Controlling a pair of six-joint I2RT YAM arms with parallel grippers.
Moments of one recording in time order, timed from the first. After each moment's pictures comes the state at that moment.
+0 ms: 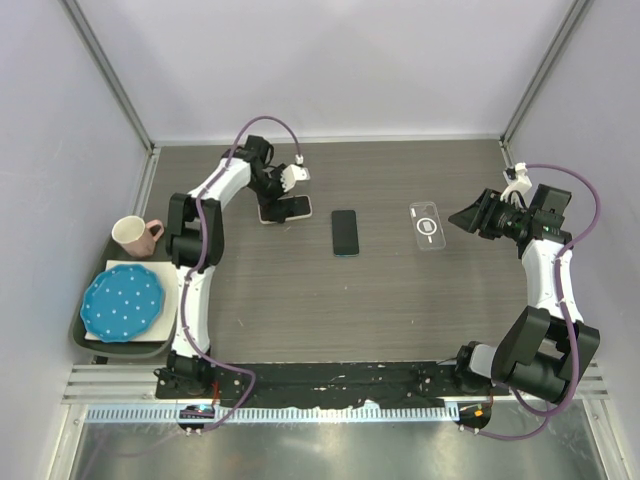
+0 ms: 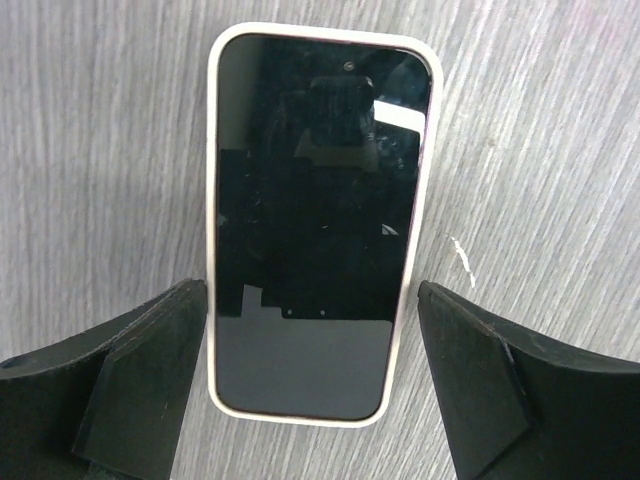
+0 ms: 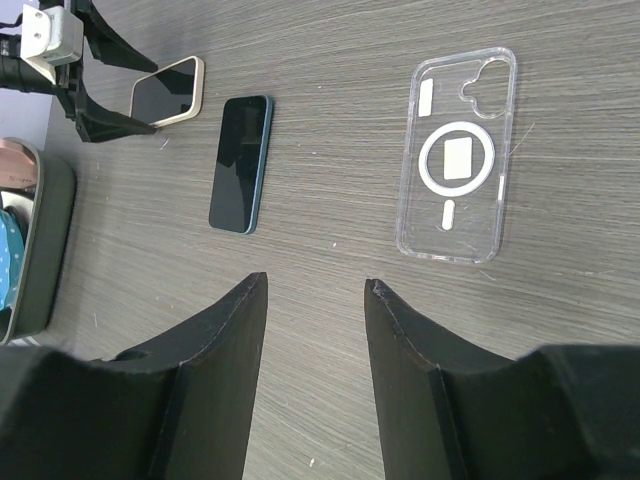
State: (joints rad) left arm -0.24 2.31 1.93 -0.84 0.48 1.00; right arm -0.42 1.25 0.92 -0.40 -0.85 0.07
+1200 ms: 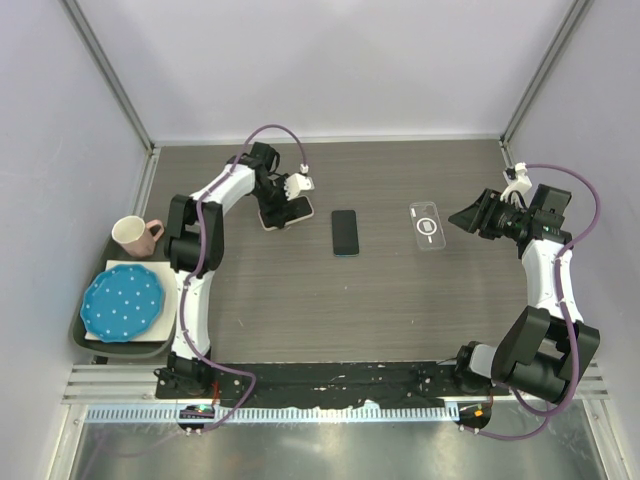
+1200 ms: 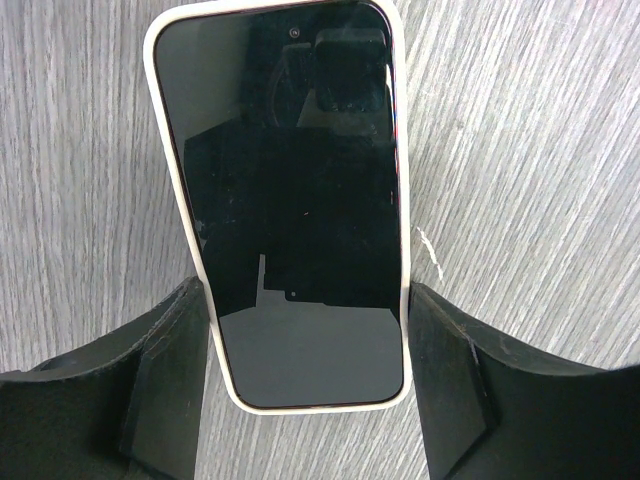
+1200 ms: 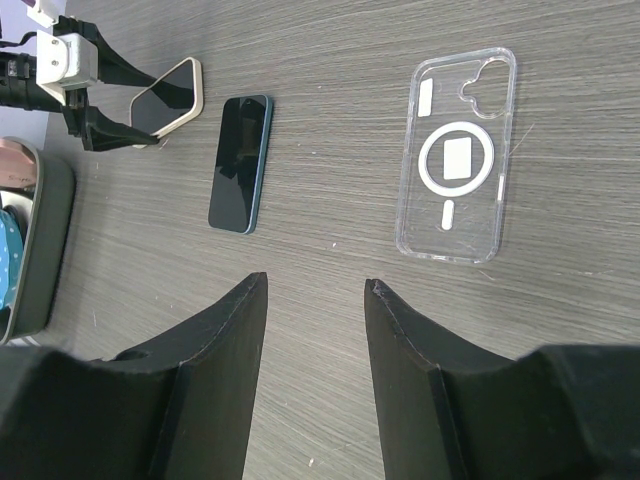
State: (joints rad) left arm -0.28 2.26 1.82 -0.80 0.40 0.99; right arm -0.42 1.25 0.92 -0.40 -0.85 0.07
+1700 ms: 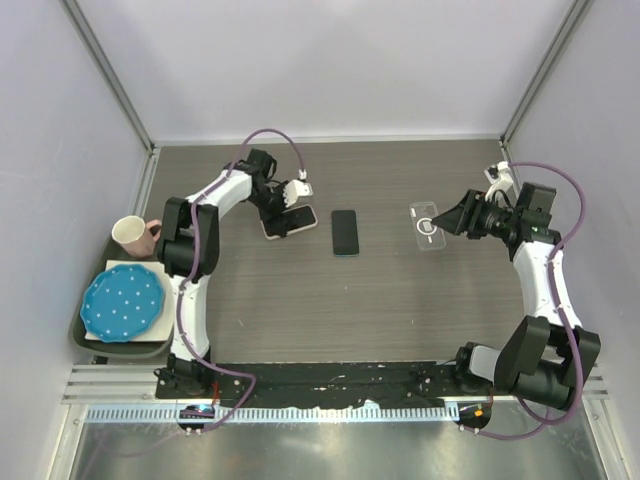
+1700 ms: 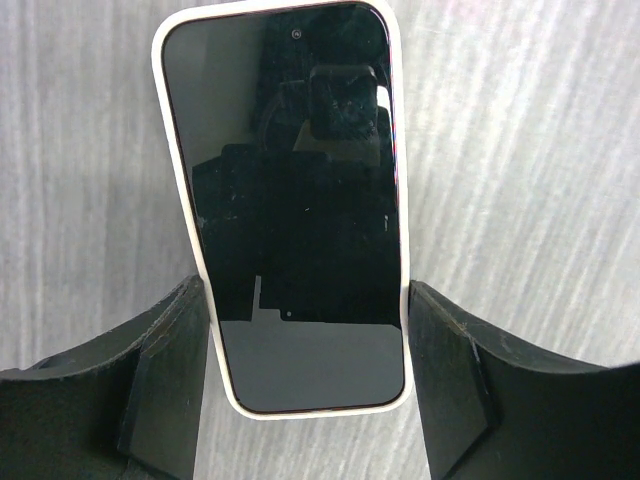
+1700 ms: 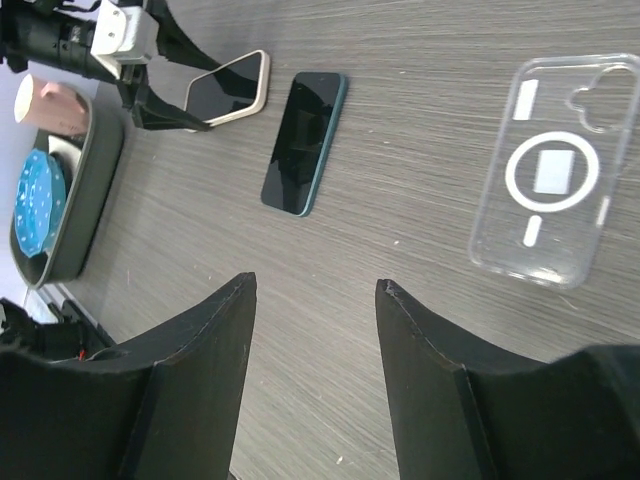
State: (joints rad) left arm -0.28 2.19 1.71 -0.77 0.49 0.99; right arm -0.34 1.23 0.91 -0.39 -0.92 0.07
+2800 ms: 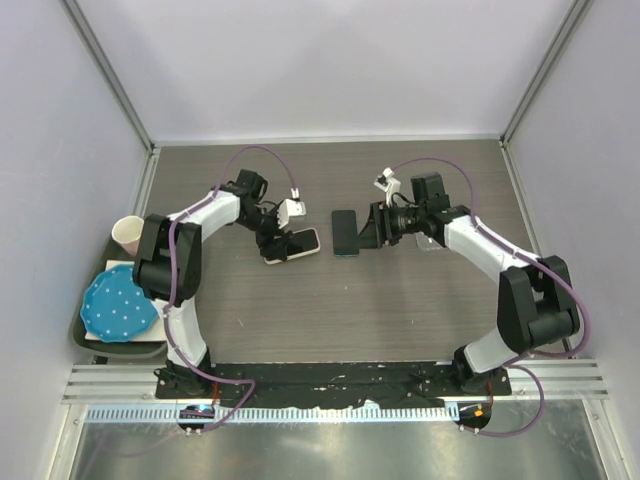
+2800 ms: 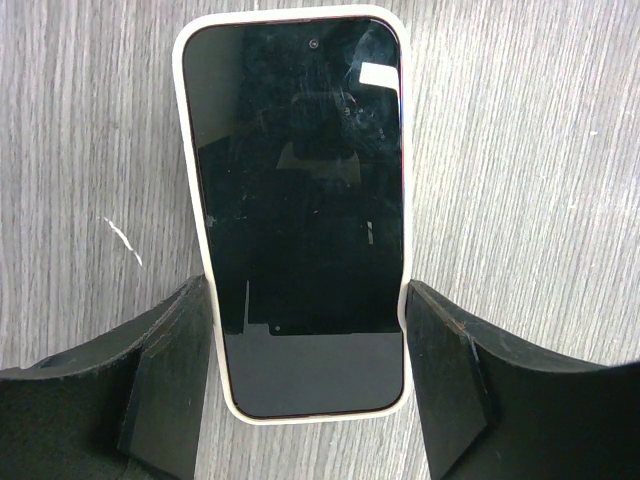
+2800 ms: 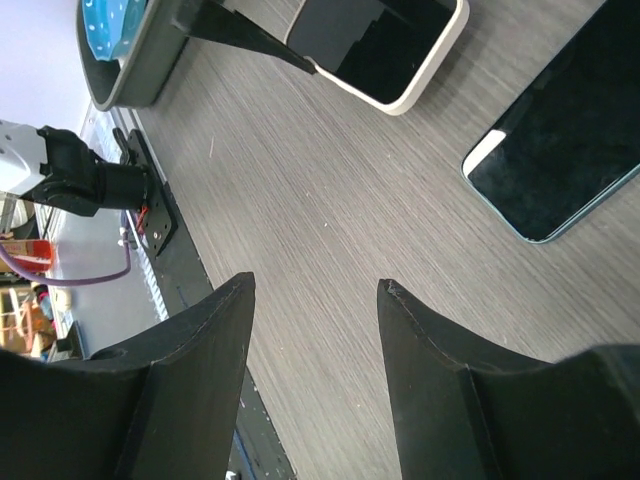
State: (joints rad) left arm -0.28 1.92 1.32 -0.70 0.69 1.00; right arm 0.29 1.51 1.00 -0.26 -0.89 0.16
